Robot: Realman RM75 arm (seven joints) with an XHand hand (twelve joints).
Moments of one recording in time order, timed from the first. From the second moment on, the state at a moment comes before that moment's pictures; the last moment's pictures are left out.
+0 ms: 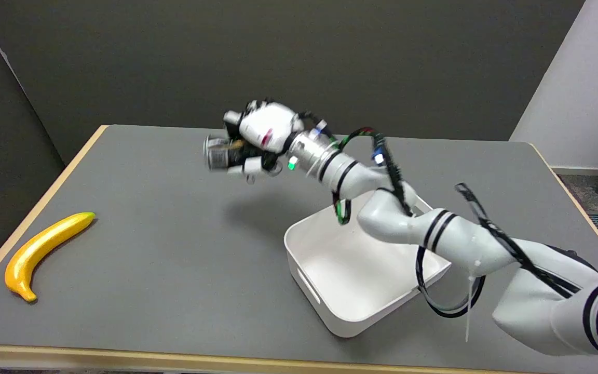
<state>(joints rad) 0.70 -1.24 -2.33 1.02 0.30 0.25 0.33</state>
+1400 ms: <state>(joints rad) -0.23 -0.97 -1.96 1.52 0.83 1.26 -0.14</state>
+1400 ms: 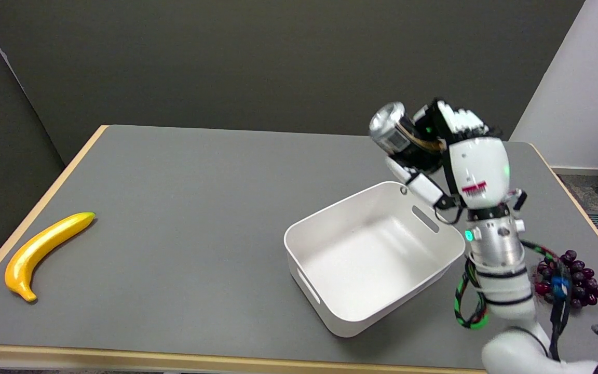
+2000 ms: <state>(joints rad) -0.24 -0.96 -2.16 1.31 1.06 1.44 -0.09</state>
